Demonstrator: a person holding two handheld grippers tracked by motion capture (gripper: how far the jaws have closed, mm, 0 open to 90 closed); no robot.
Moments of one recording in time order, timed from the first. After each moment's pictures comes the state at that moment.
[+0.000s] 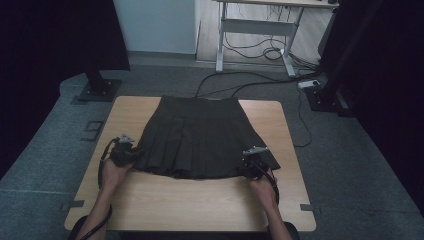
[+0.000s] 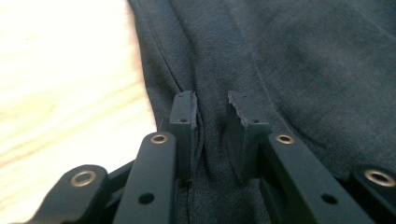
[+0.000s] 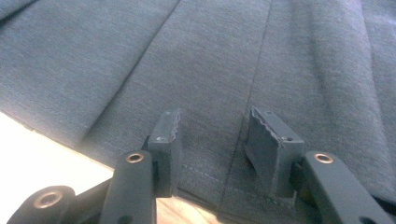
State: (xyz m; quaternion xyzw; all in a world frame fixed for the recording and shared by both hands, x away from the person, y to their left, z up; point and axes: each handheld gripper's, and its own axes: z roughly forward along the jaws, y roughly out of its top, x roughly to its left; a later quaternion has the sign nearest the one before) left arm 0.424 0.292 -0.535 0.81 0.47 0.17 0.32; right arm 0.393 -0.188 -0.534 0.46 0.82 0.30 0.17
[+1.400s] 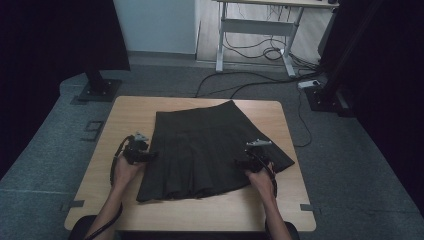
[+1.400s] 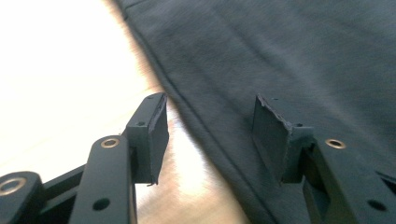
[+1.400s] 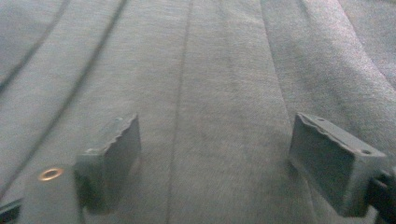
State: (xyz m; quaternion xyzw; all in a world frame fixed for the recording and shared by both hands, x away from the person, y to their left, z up) left arm 0.441 0.255 -0.538 0.82 0.45 0.17 0.31; right arm 0.421 -0.192 -0.536 0.51 0.77 0.33 0.18
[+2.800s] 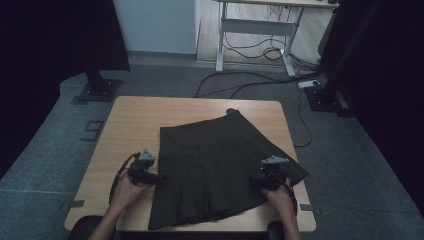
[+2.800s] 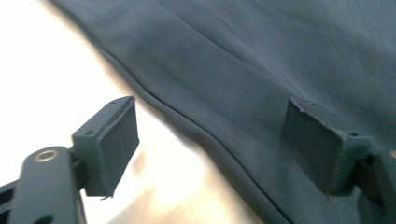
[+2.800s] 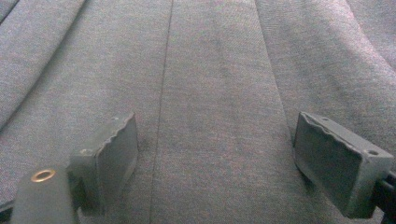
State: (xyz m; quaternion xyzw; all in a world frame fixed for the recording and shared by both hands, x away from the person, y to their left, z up) left arm 0.375 0.224 -0.521 0.84 0.40 0.12 0.33; right arm 0.363 -0.242 -0.546 0.49 0.79 0.31 0.18
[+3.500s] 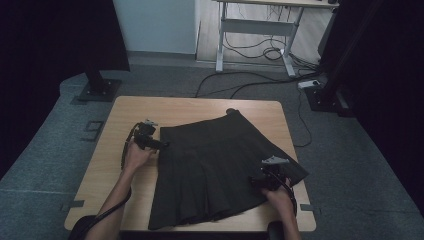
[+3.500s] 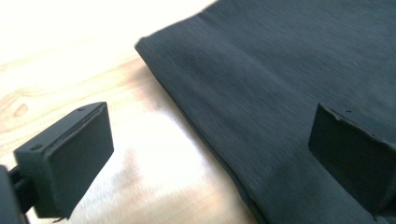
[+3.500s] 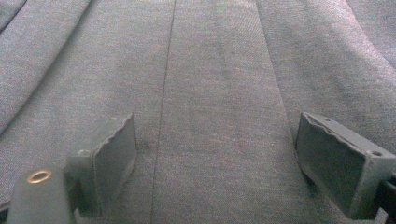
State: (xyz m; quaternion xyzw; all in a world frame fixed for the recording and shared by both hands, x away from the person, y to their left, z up) left arm 0.493 0.226 -0.521 0.81 0.48 0.14 0.32; right arm 0.362 -0.243 -0.548 0.49 0.79 0.32 0.19
